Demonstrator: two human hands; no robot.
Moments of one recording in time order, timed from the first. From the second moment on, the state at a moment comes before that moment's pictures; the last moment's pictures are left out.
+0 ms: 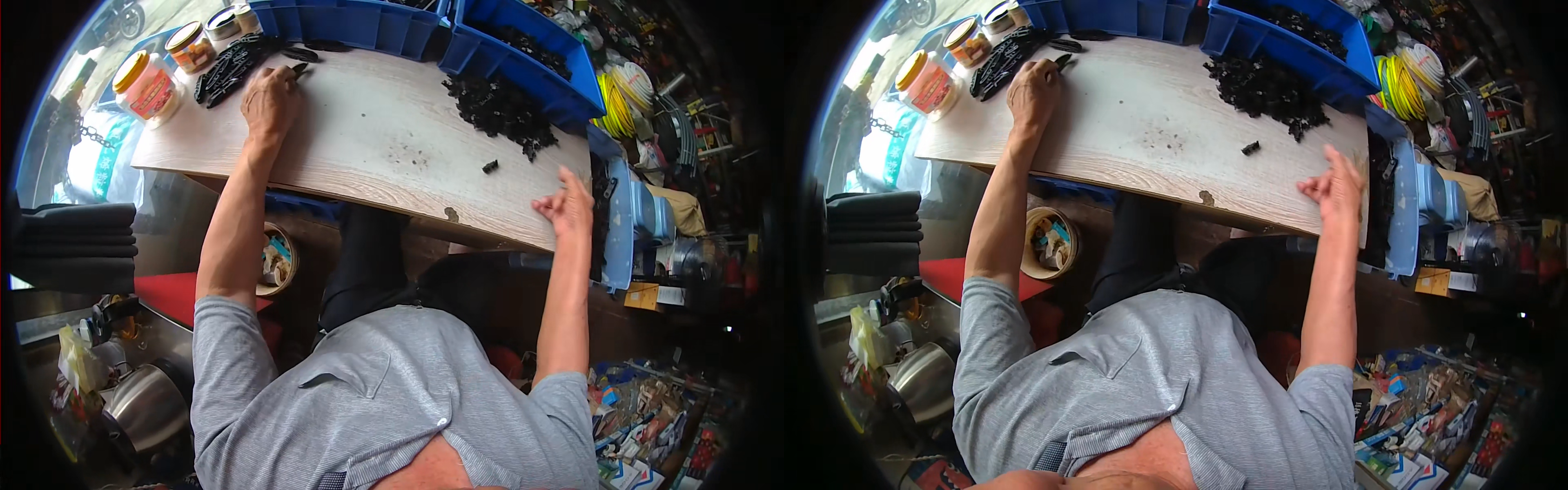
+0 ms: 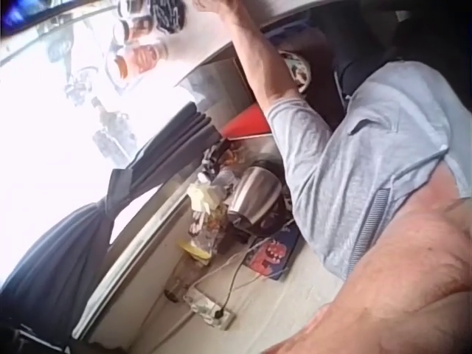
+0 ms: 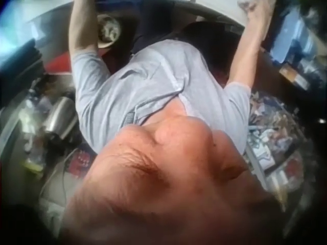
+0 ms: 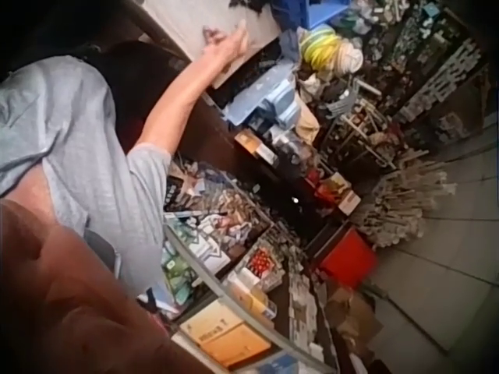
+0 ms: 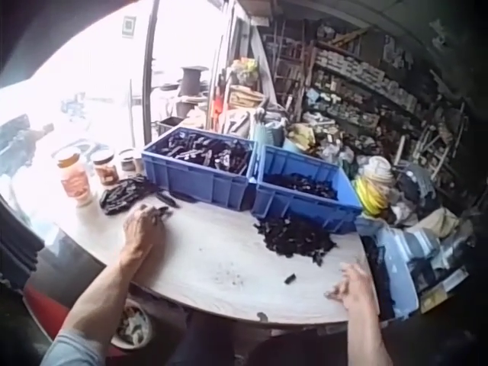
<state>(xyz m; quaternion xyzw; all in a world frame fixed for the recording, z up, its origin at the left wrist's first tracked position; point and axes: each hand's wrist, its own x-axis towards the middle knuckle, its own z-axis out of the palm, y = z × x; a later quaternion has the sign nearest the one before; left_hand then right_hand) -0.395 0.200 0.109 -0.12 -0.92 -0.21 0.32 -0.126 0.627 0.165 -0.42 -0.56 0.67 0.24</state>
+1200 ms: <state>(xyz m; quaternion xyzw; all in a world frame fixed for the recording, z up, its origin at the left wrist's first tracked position) -0.208 0.414 0.114 -0.33 -0.87 -0.35 0.14 -0.169 0.553 0.168 -0.35 -0.76 0.55 -0.06</state>
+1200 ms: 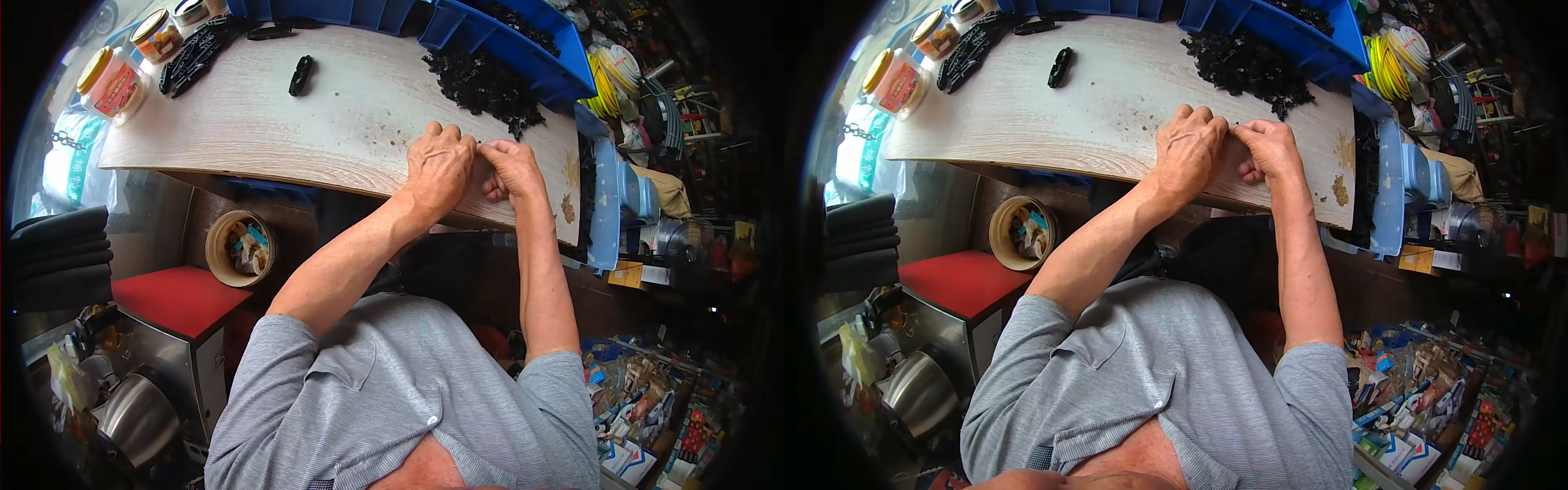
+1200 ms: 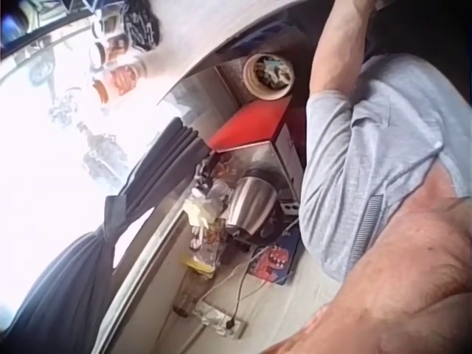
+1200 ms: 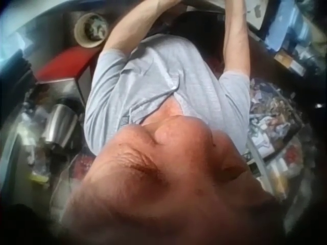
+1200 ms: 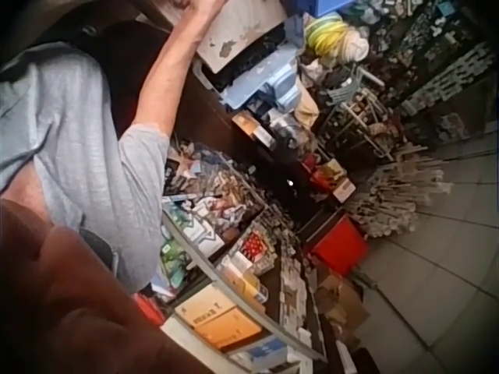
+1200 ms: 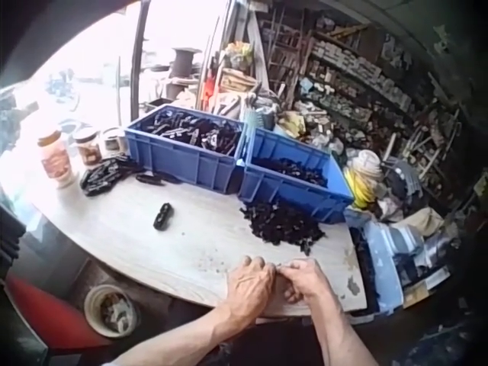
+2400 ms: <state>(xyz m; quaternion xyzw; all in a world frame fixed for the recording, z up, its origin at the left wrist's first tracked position) -0.219 0.389 0.126 -0.11 -0.47 -0.80 -0.35 -0.147 0.540 0.145 -0.16 -0.69 0.70 0.08</state>
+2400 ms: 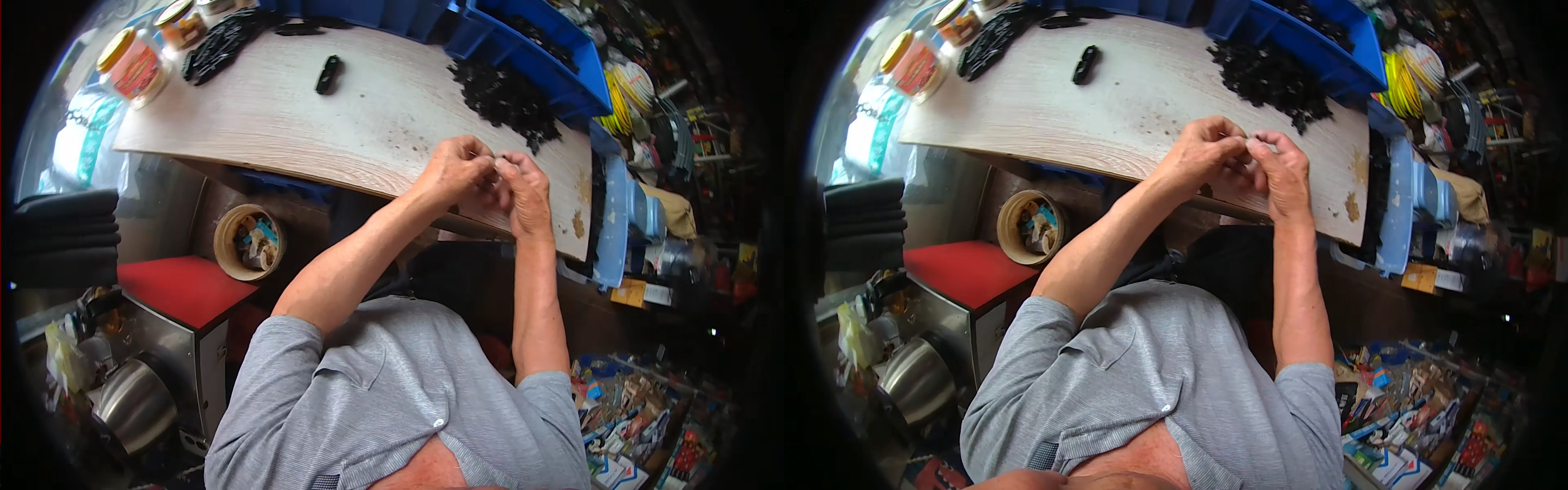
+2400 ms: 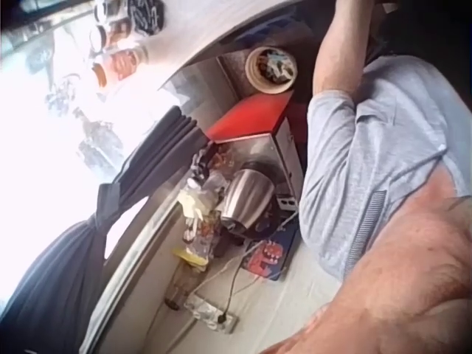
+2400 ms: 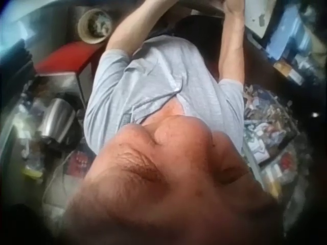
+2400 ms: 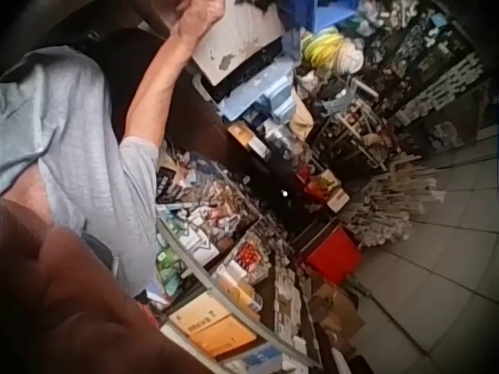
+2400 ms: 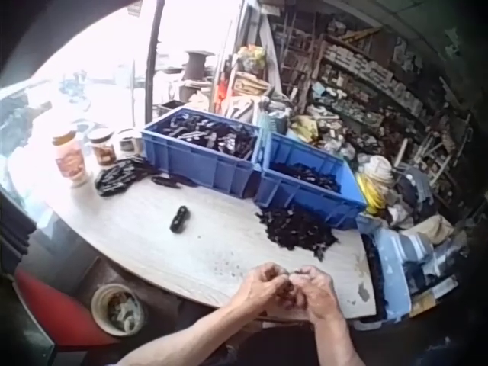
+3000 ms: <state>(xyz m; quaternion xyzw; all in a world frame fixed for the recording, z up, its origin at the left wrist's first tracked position) -0.317 0.273 0.116 -0.11 -0.91 -0.34 0.21 -0.148 0.536 0.137 -0.15 -0.61 0.77 0.12</state>
